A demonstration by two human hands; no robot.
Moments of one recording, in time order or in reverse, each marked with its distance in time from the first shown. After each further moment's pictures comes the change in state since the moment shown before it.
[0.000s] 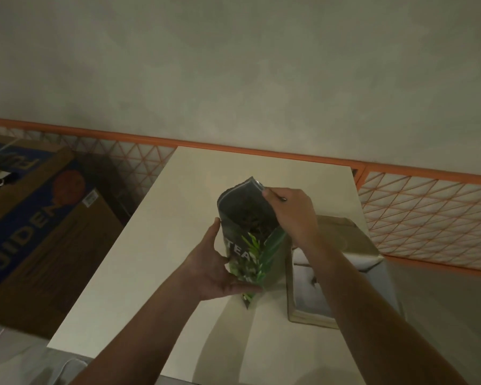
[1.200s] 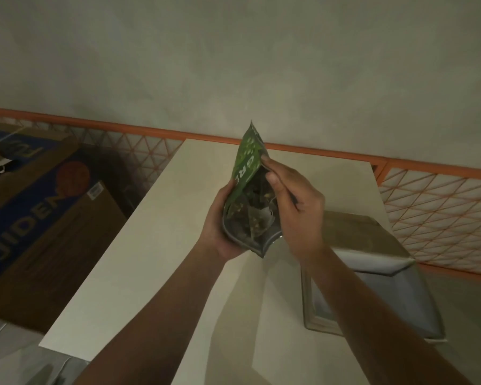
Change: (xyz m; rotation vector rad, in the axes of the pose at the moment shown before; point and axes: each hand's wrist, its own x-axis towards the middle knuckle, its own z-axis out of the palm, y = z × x) left_hand 0.072 0.039 -0.011 0.104 -0.408 0.581; right_hand -0.009 0.012 0.047 0.473 0.304 -0.664
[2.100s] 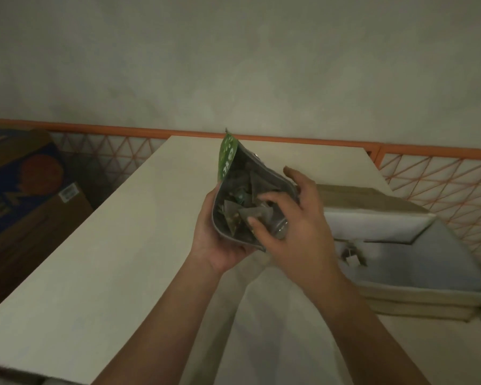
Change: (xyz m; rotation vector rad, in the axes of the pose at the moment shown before) left_hand -0.009 -0.086 -0.082 0.025 -0.094 0.023; right_hand -0.147 0.069 -0.013 -0.602 -0.110 -0.032
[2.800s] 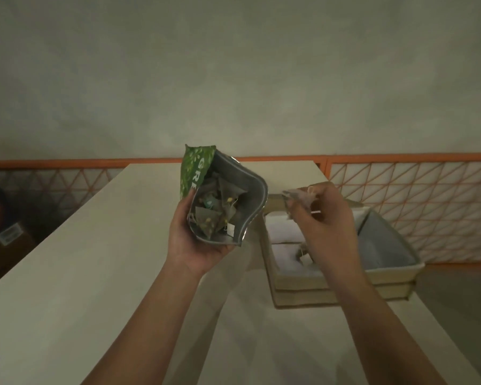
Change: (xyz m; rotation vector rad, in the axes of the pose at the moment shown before) left_hand 0.025 -0.030 0.020 -0.029 -0.004 0.065; right_hand -0.016 0.034 -0.082 0.520 0.260 0.431
